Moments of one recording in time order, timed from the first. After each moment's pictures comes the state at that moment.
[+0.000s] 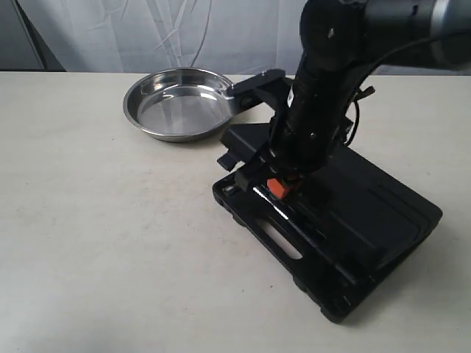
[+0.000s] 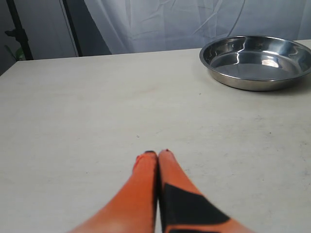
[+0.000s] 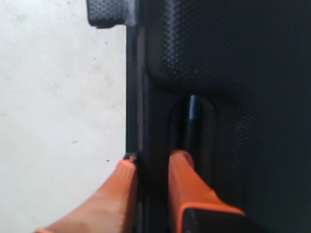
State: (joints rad) left arm 0.01 0.00 0.00 0.31 0.35 -0.28; right arm 0.61 1.76 -1.30 0.13 1.05 -0.15
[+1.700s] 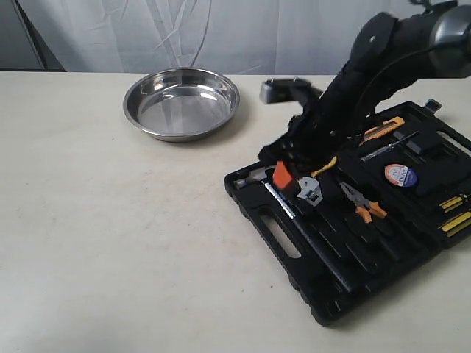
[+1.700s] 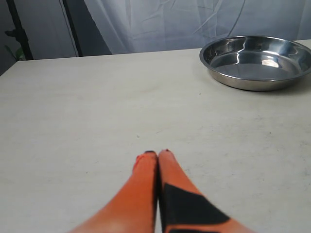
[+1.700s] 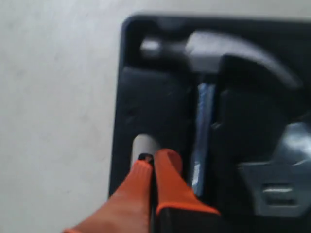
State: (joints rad) left arm 0.01 0.00 0.00 0.31 0.35 -0.28; right arm 0.35 1.97 -1.30 0.58 0.95 -0.62
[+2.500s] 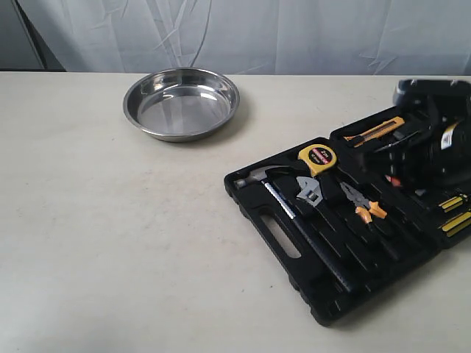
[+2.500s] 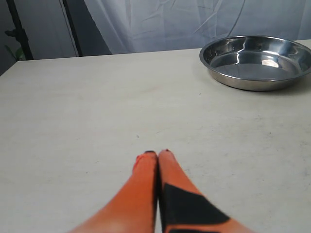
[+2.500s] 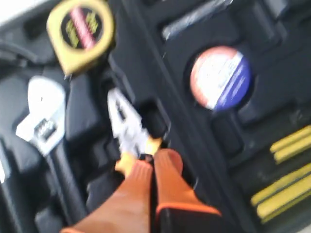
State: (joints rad) left arm 0.01 0.00 0.00 0.31 0.35 -0.28; right arm 0.24 1.45 -0.73 -0.09 0.42 0.29
